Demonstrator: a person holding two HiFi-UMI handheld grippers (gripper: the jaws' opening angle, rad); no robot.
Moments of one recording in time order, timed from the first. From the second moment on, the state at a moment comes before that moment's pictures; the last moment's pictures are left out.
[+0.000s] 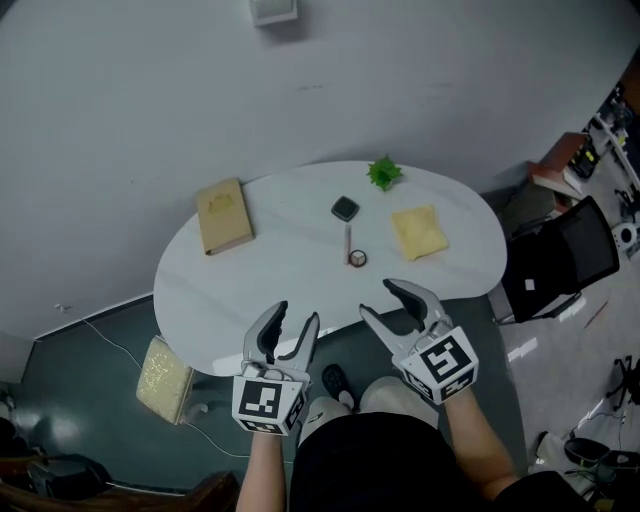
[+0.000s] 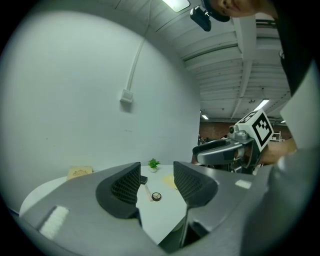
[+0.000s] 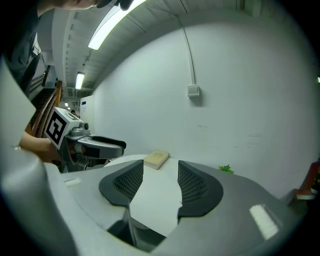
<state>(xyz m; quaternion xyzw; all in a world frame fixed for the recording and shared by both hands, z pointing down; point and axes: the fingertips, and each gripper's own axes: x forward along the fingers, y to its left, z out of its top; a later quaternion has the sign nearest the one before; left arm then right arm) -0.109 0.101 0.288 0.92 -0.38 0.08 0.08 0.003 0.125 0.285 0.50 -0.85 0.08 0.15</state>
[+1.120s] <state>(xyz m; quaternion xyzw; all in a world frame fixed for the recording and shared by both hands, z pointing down) -0.048 0.018 0.370 0.90 -0.38 0.15 0.16 0.058 0.044 0.334 0.48 -0.85 0.16 0.16</state>
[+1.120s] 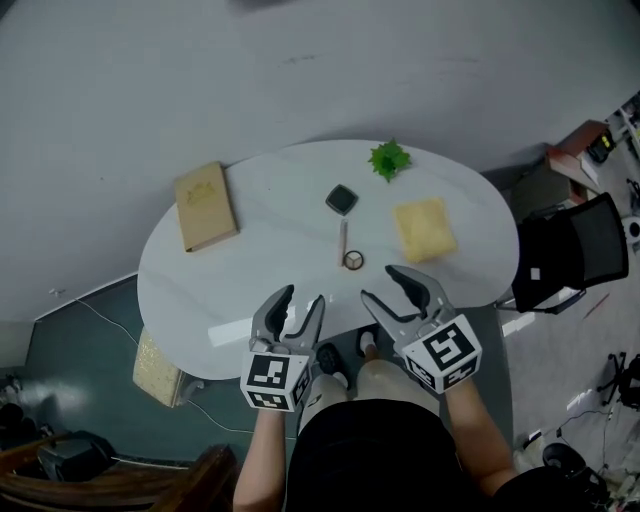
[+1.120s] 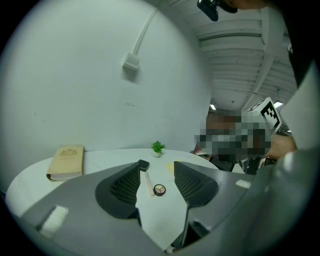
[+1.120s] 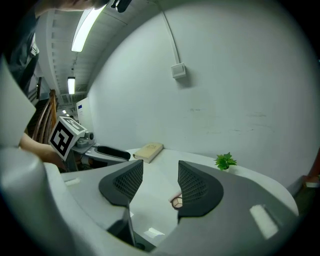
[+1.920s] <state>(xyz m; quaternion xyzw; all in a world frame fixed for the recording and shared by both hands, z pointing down) 0.028 -0.068 0.453 0.85 -0.42 0.21 0.22 0.107 -0.035 0.380 0.39 -0.88 0.20 0.18</state>
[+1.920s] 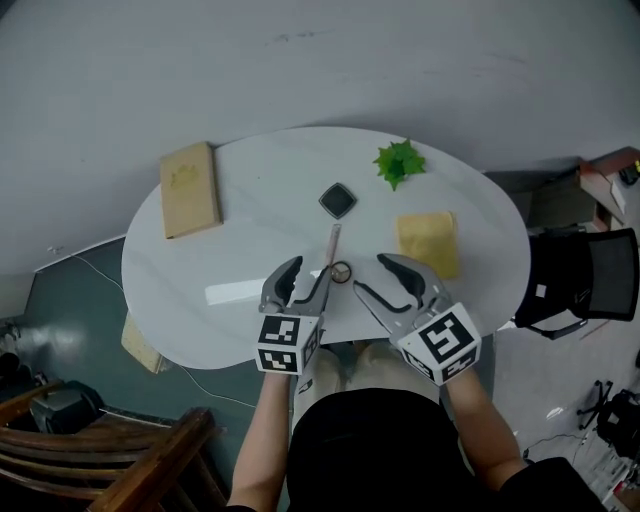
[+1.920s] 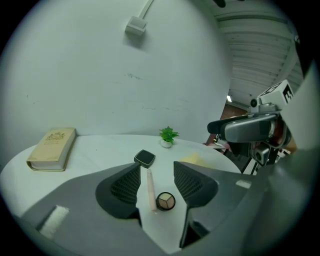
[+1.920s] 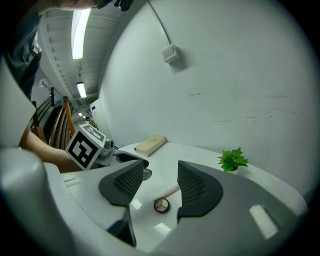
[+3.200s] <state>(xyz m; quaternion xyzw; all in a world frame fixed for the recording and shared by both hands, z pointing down) 0.064 -0.101 0.575 0.83 -0.39 0.30 0.27 0.118 -0.051 0.423 0.39 -0.87 0.23 0.20</state>
